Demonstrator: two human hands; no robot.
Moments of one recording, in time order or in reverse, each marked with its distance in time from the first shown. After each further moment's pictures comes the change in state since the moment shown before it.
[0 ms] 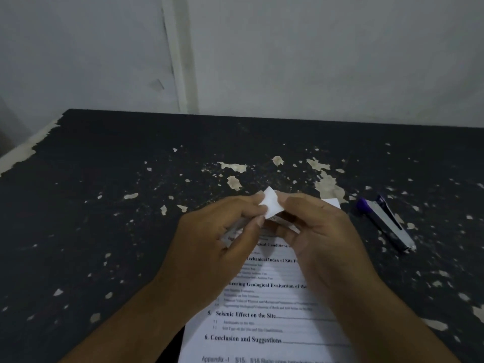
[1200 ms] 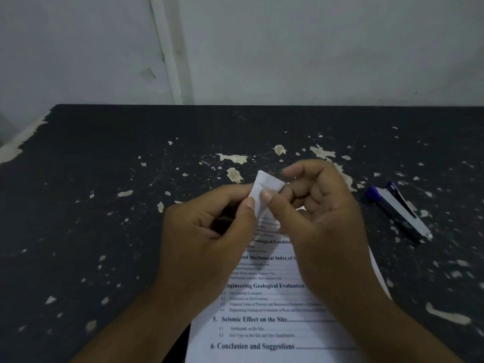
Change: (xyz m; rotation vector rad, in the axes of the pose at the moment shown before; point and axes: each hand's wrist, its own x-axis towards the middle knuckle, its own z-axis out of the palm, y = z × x) left_hand 0.002 0.008 0.001 -0.243 0.127 -0.167; right_hand -0.009 0.006 0.012 -0.538 0.034 -0.466
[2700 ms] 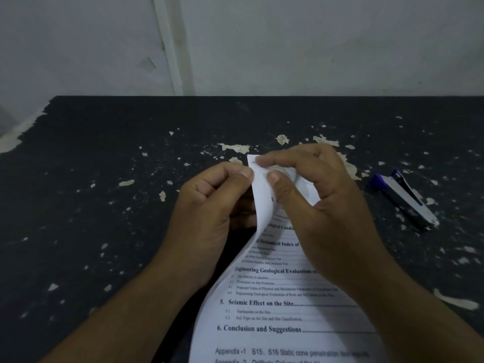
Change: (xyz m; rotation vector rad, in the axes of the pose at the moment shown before) left_hand 0.008 -0.015 0.001 -0.598 -0.114 -0.509; right_hand 0.003 -0.007 -0.003 -0.347 -0.097 -0.093
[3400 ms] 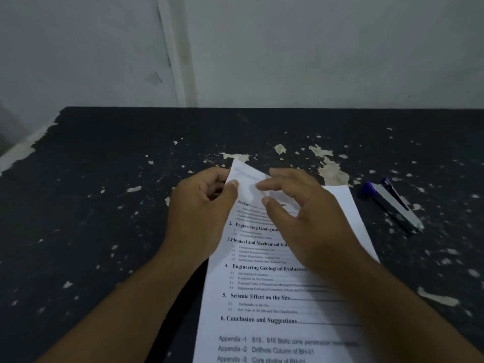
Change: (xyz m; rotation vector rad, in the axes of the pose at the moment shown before) left_hand 0.008 0.001 -0.014 0.456 0.165 0.160; right_hand 0.004 0.017 0.005 -0.212 -0.111 0.080
